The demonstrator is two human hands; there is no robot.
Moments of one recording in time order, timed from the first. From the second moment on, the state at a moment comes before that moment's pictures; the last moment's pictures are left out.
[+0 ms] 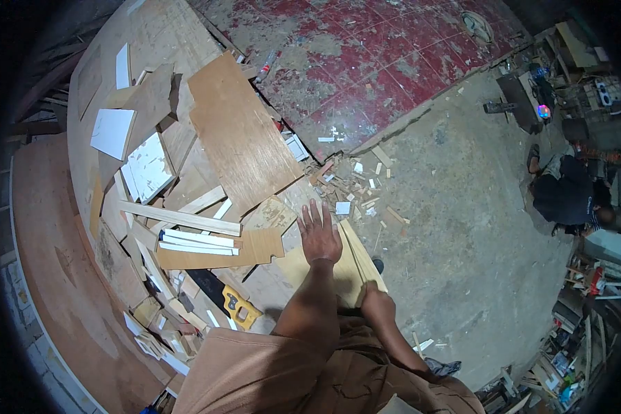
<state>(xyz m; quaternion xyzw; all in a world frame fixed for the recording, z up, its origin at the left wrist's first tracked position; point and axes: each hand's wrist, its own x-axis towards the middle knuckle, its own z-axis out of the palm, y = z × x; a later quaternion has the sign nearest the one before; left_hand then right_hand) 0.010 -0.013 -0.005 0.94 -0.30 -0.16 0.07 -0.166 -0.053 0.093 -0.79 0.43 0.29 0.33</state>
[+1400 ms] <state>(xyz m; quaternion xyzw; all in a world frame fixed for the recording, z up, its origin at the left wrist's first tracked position) 0.008 -0.014 -0.007 0.94 -0.30 -0.15 0.04 -0.160 -0.078 0.145 -0.76 0.44 0.32 0.35</state>
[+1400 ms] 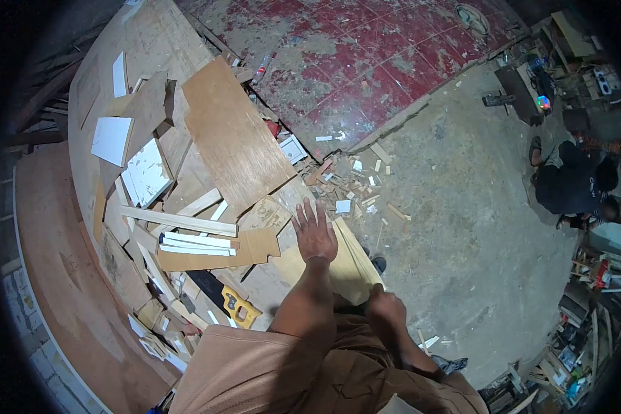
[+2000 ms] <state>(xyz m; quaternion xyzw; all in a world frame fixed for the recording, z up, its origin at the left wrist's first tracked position) 0.008 -0.016 -0.007 0.94 -0.29 -0.17 0.01 -0.141 -0.061 0.115 -0.82 0.41 0.29 0.28</state>
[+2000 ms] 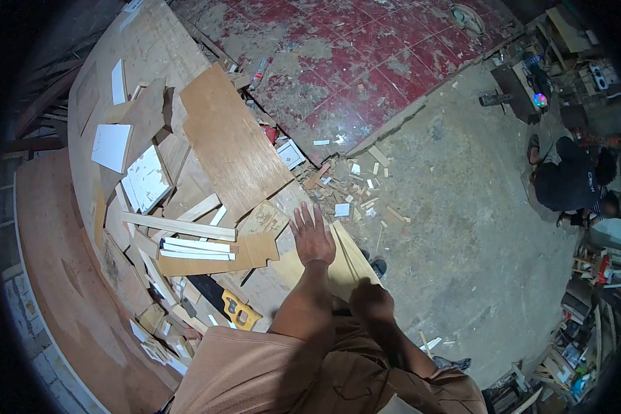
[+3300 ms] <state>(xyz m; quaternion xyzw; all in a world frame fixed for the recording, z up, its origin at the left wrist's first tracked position) 0.008 -0.014 -0.005 0.94 -0.30 -0.16 0.03 -0.104 -0.079 0.039 -0.82 0.39 0.24 0.34</state>
